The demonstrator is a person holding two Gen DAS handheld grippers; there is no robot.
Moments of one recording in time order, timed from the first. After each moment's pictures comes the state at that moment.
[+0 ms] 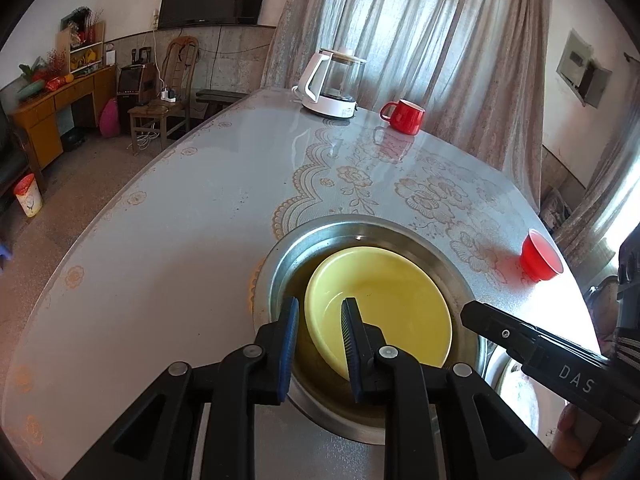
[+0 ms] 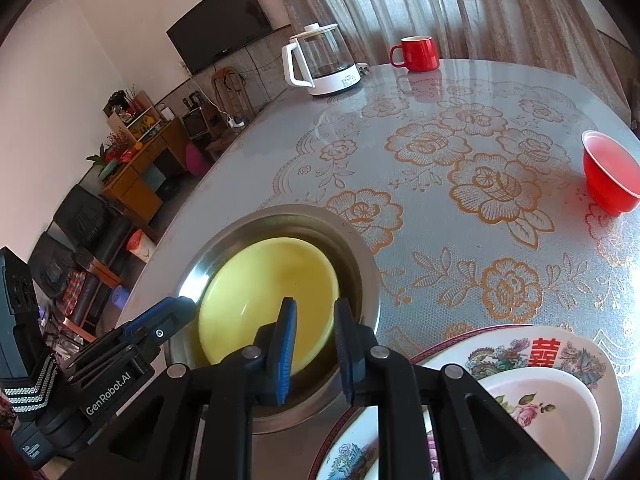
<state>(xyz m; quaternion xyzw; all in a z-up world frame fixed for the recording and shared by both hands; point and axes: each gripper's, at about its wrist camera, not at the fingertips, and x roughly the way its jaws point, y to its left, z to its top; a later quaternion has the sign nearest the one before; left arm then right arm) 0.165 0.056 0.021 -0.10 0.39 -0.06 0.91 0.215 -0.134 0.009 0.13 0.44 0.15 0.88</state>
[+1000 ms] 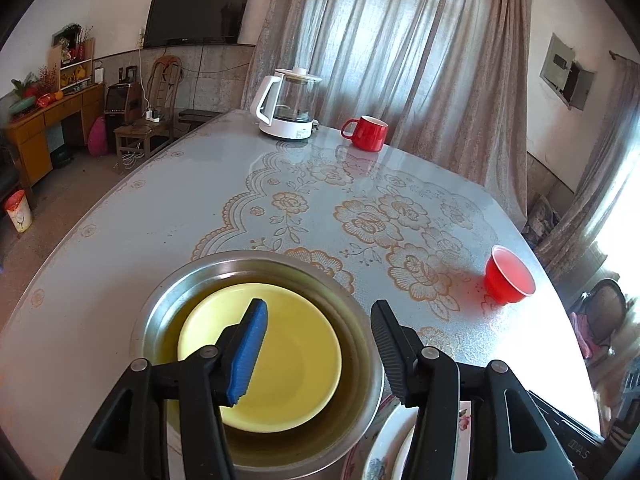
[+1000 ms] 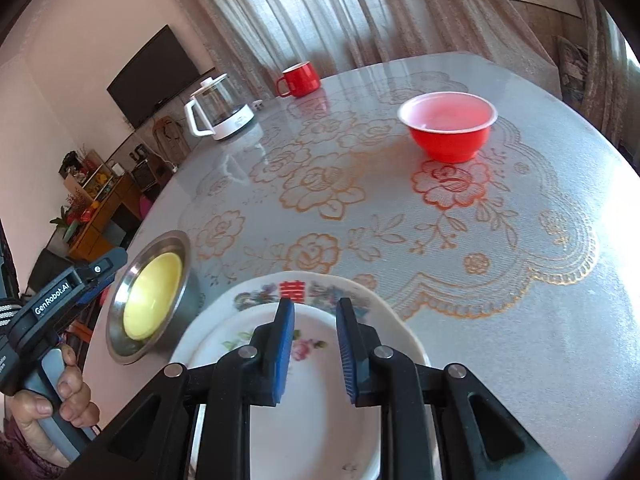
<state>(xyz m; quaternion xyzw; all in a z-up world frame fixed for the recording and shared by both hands) 0.180 -0.026 0.051 -0.10 0.36 -0.07 0.92 0.140 -0.285 0.002 0.20 0.41 0.03 0.89</state>
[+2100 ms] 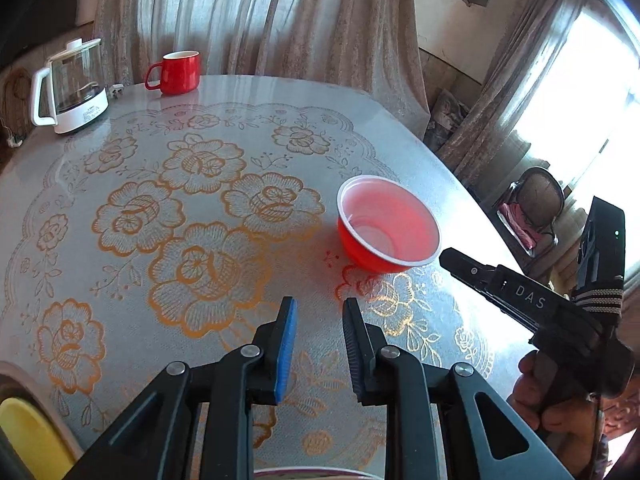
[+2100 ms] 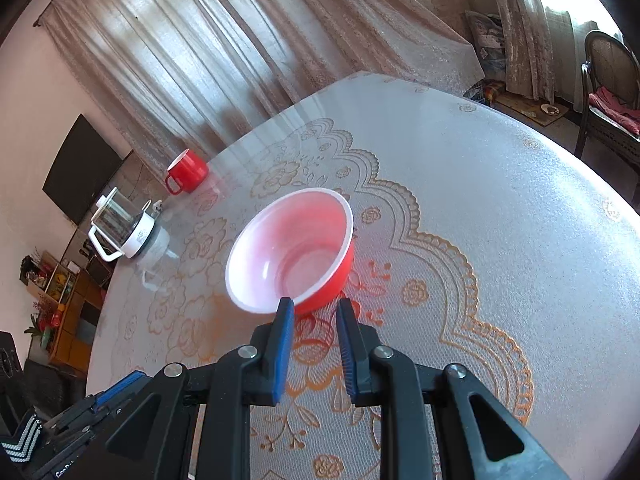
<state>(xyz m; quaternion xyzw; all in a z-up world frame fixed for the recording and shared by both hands) 0.273 -0.239 0.036 -0.01 0.46 -0.28 0.84 0.238 -0.441 -0.005 0.30 0.36 -0.09 0.88</state>
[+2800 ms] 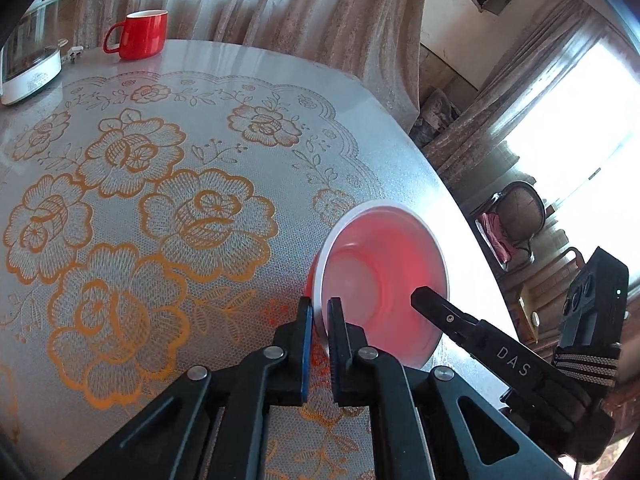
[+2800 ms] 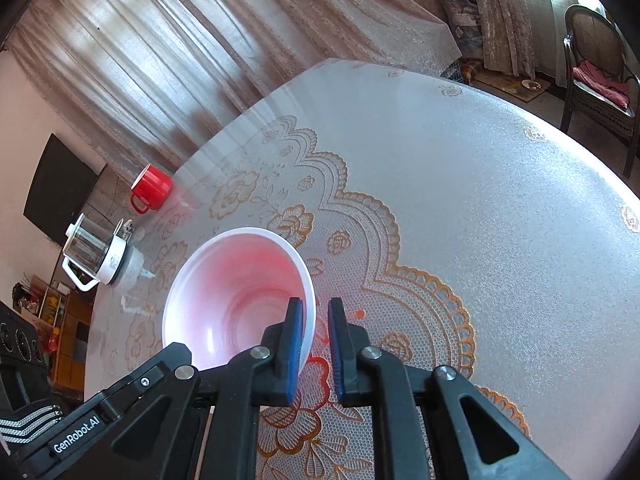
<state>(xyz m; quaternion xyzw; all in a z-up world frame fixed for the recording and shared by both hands) 0.327 -0.299 0.005 -0.07 0.50 -0.31 0.81 0.277 -0.477 -0.027 0.33 0.38 -0.11 0.85</state>
